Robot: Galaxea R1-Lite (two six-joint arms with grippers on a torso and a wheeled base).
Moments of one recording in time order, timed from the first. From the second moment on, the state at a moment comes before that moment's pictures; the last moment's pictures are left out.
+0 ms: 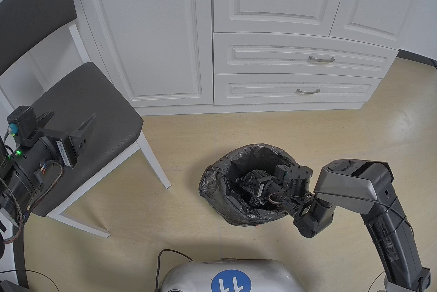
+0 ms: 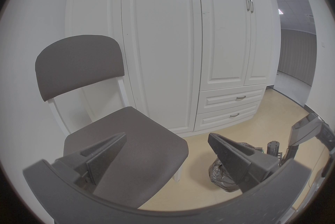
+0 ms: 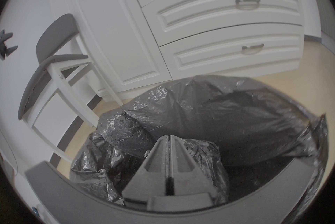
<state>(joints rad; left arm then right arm) -0.40 1.21 -0.44 -0.79 0.33 0.08 0.45 2.71 -1.12 -1.45 -0.01 0.24</state>
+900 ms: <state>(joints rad) -0.40 1.18 -0.44 -0.79 0.32 0.08 0.41 2.42 -0.85 -1.53 0.08 0.33</state>
